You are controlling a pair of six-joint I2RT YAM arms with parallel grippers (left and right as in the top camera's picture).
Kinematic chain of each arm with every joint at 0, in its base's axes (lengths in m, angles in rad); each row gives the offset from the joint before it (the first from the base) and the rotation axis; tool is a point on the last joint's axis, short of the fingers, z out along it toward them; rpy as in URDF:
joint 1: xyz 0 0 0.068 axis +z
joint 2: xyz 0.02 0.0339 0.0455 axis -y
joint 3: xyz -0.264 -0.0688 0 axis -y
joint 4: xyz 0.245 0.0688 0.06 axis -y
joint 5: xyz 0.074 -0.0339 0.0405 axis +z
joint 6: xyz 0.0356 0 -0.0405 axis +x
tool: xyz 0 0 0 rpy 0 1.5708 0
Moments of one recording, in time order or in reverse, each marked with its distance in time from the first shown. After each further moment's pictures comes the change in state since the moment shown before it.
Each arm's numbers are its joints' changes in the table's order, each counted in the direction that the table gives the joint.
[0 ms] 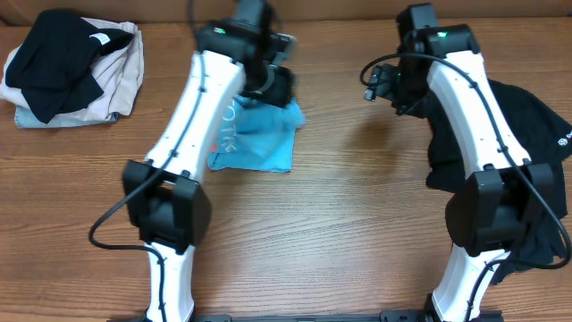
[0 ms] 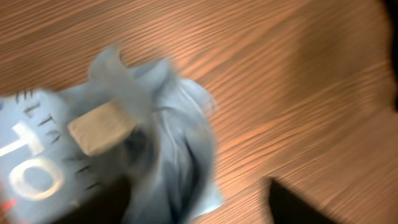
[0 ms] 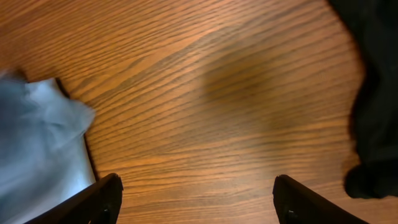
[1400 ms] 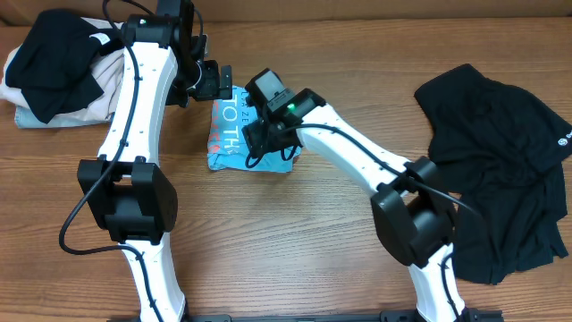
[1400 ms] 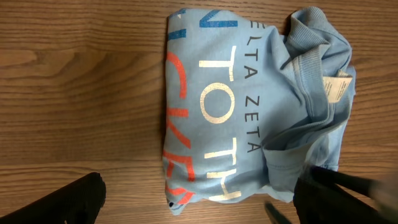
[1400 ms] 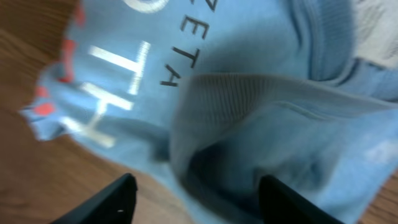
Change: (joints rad) left arm 0.282 0.000 -0.016 -0.140 0.103 -0.137; right arm 0.543 -0.142 -0.150 0.461 0.035 -0.154
